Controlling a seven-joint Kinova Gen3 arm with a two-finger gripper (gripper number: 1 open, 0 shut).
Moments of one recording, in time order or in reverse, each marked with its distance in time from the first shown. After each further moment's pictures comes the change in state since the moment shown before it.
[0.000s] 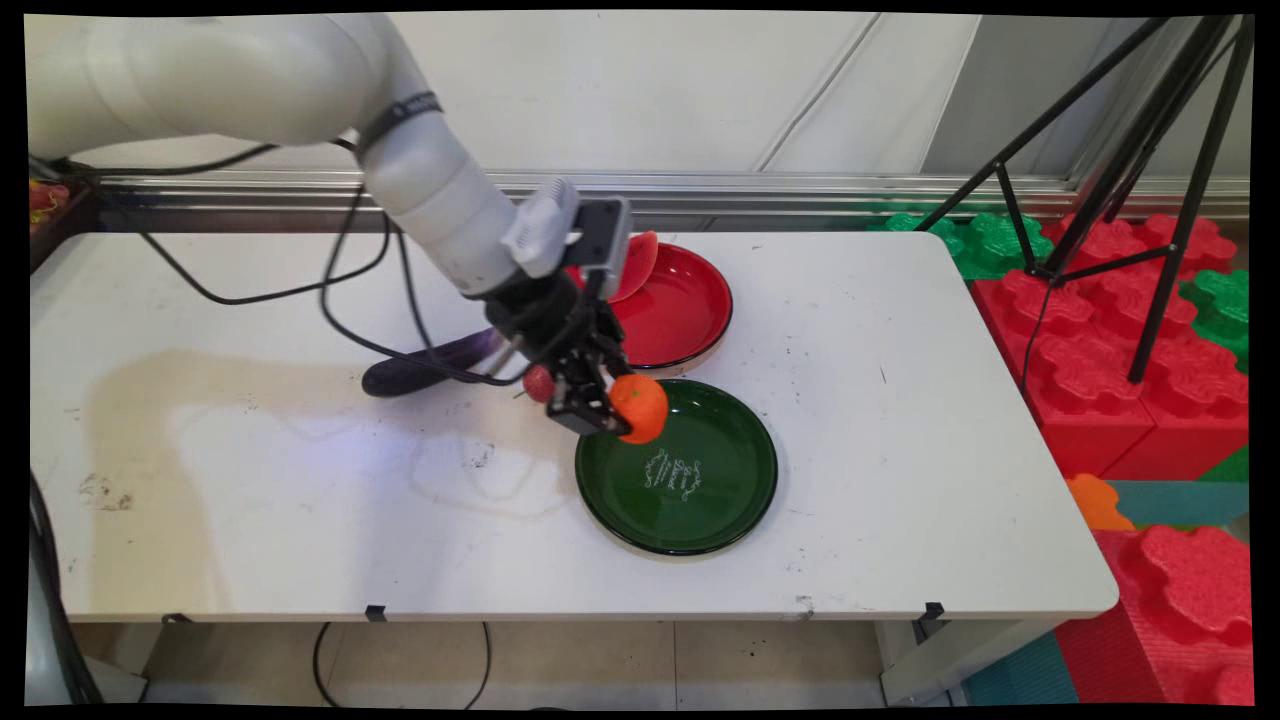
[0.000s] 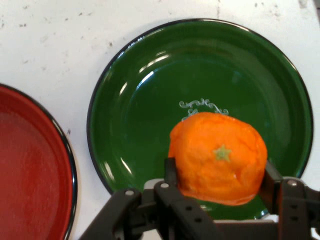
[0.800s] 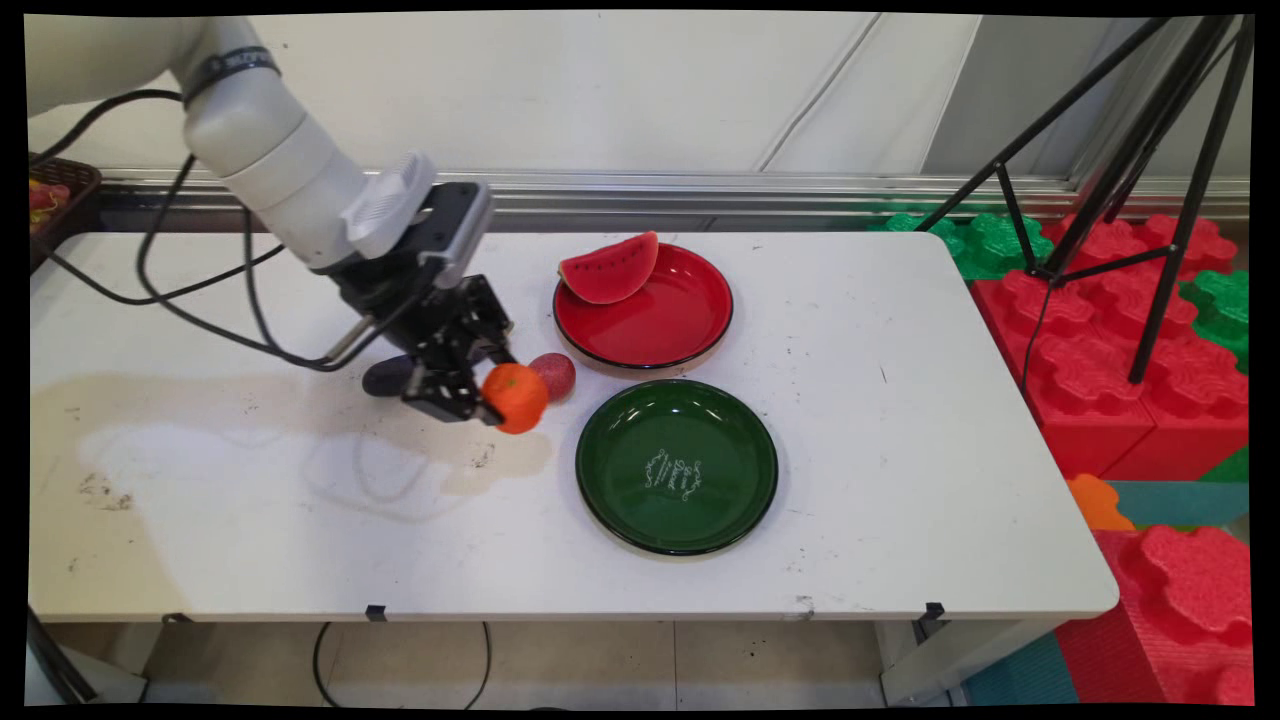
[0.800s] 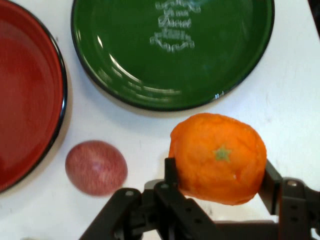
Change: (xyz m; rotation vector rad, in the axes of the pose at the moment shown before) arm -0.068 0.019 -0.075 0.002 -0.090 0.066
